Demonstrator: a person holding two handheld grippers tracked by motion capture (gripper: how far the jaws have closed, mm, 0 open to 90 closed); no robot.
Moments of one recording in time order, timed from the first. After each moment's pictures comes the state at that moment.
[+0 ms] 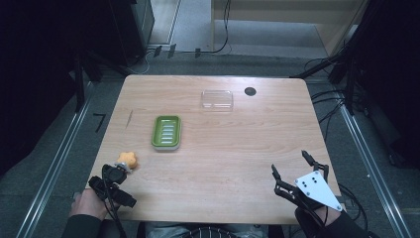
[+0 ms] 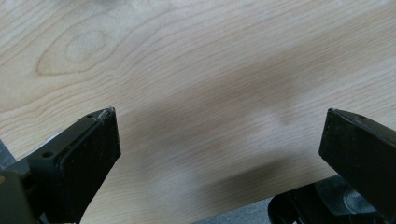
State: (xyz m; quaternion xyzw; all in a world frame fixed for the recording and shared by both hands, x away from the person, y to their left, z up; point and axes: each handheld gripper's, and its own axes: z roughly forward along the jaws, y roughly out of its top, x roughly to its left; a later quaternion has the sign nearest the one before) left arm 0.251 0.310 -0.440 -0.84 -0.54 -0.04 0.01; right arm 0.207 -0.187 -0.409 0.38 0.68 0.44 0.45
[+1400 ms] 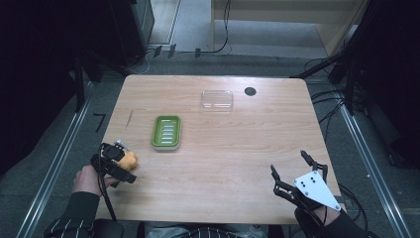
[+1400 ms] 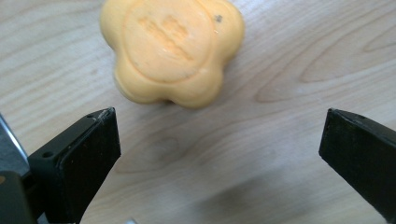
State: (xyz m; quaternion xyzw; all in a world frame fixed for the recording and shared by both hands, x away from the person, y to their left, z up) left arm 0.308 0.331 -0.431 -0.84 -0.53 -0.06 -0.05; right arm 0.207 -0.185 -0.408 0.37 0.68 0.44 0.45
